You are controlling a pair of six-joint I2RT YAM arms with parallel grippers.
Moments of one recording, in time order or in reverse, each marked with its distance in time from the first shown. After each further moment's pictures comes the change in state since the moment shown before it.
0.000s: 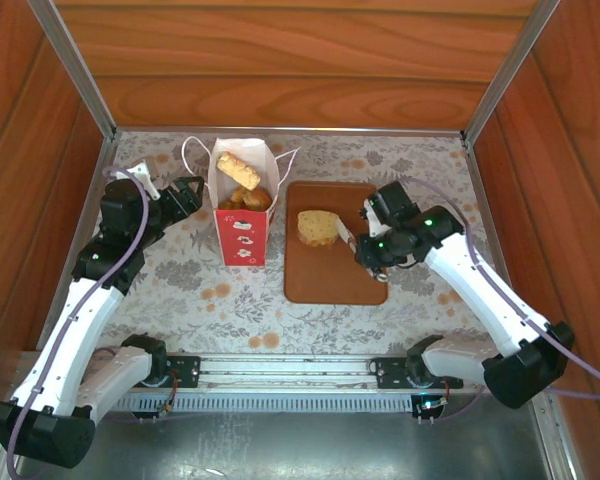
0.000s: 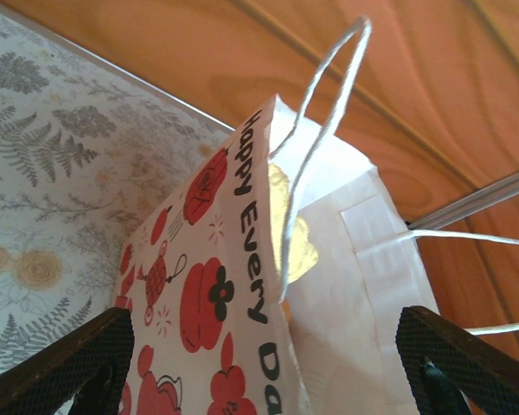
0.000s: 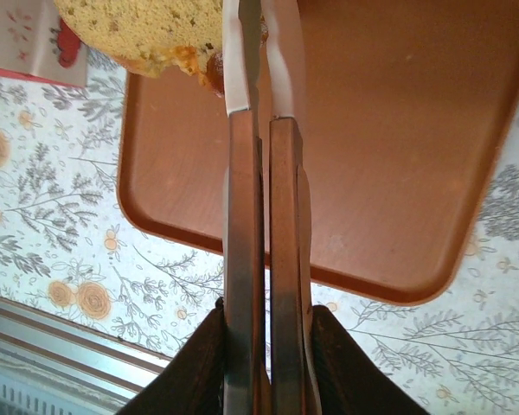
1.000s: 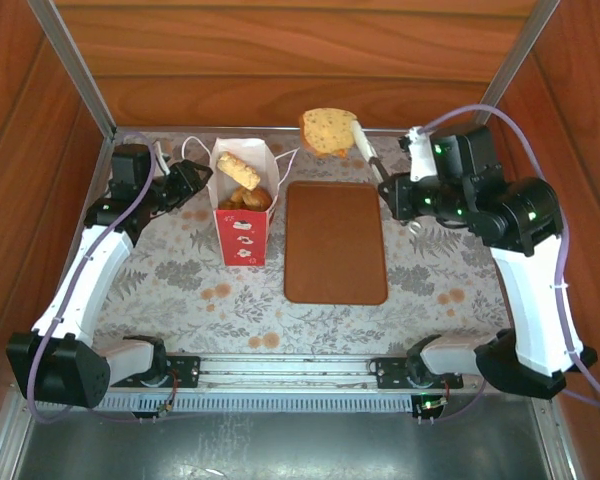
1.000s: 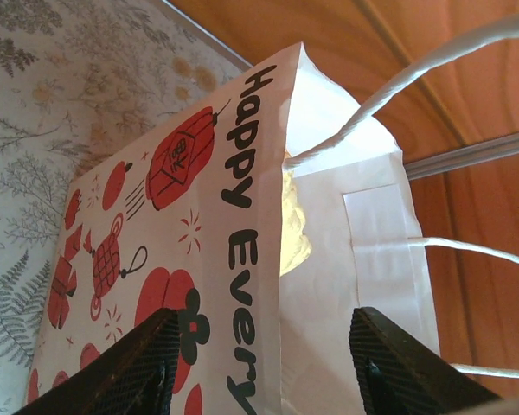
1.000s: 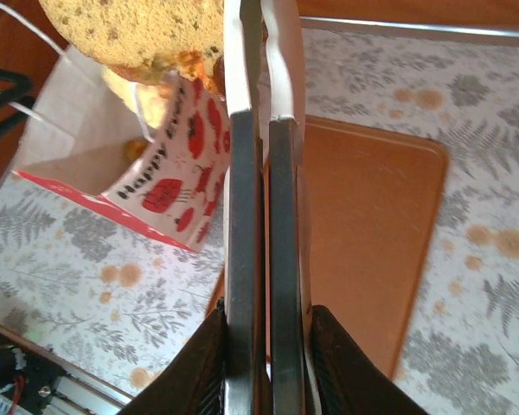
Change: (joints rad) left arm 0.097 0.314 0.172 -0.052 0.288 -0.066; right arm 0.051 0.129 0.871 -0.281 0.108 -0.097
